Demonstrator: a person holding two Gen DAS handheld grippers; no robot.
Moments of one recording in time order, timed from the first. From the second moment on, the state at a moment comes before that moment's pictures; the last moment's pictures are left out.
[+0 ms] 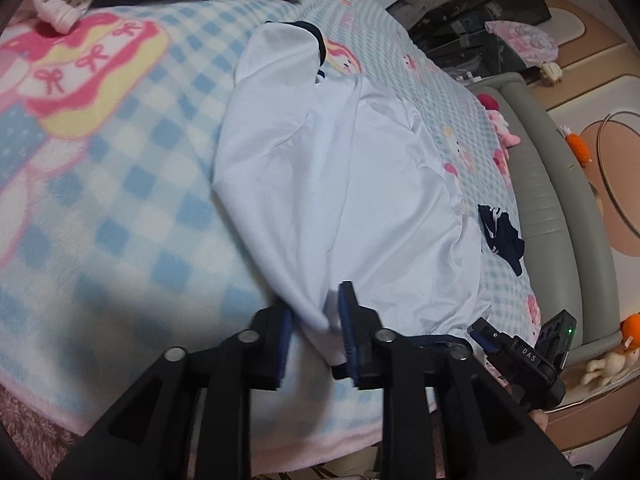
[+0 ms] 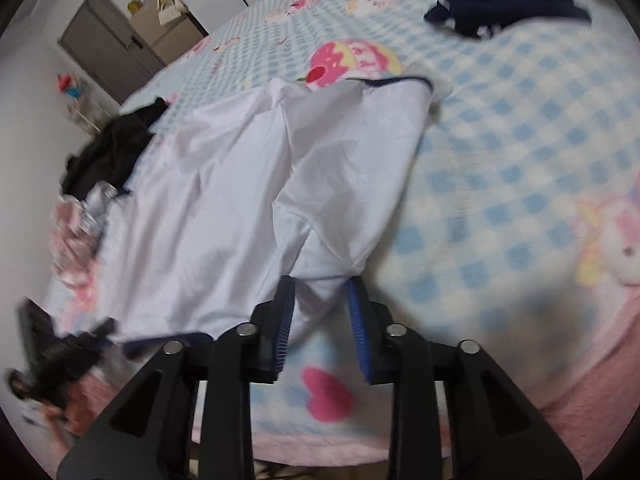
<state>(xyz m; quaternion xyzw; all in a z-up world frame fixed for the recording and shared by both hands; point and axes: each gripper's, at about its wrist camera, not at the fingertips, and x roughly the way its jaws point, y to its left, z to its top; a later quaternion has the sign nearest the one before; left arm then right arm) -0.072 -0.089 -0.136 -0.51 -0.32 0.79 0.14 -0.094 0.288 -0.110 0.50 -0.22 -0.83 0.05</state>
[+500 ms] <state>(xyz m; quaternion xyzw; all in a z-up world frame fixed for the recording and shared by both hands) -0.056 -0.079 -0.135 -0.50 -0.28 0.81 0.15 -0.074 0.273 -0.091 0.49 -0.17 -0.86 0.06</state>
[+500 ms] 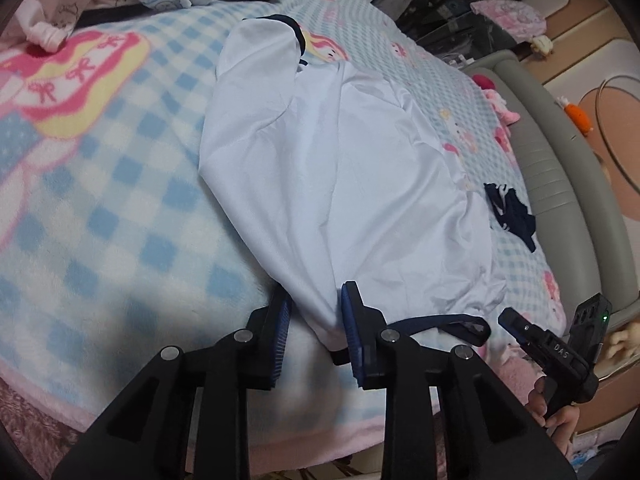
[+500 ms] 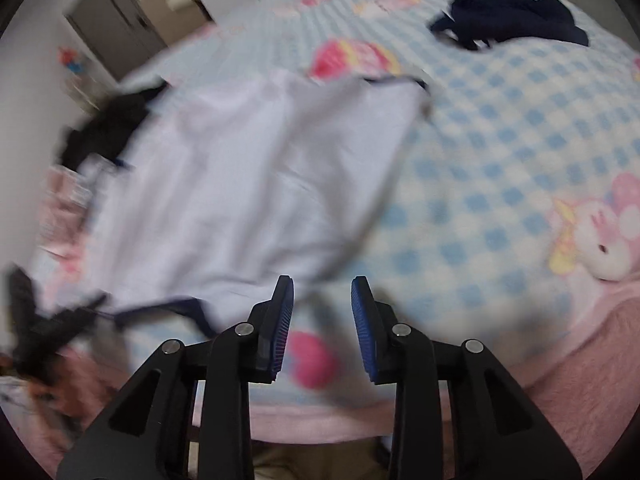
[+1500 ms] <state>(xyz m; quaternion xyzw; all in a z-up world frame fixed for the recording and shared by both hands) -0.050 -0.075 -0.146 -0.49 -0.29 0.81 0.16 -0.075 0.260 -0.129 0.54 -0.12 -0.83 0.08</state>
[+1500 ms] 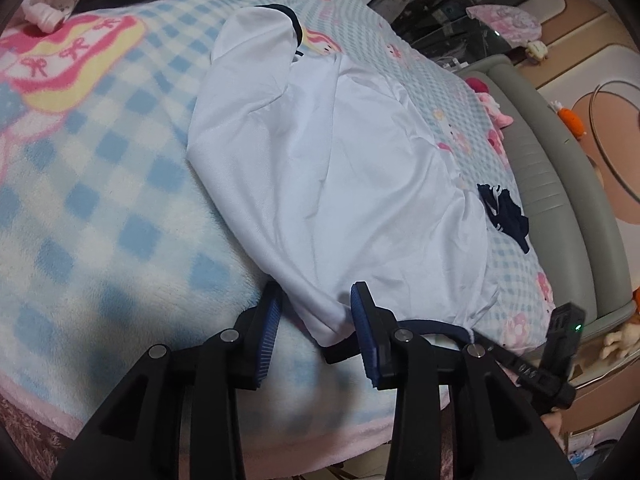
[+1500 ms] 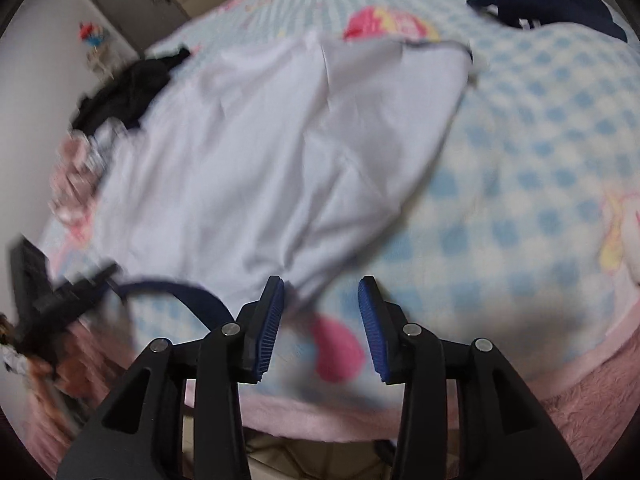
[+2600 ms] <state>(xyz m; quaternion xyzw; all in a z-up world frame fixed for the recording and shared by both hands) -0.048 -0.051 -0.132 -0.52 -0.15 0.83 0.08 -0.056 0.271 -0.111 0.51 -0.10 -0.85 0.04</state>
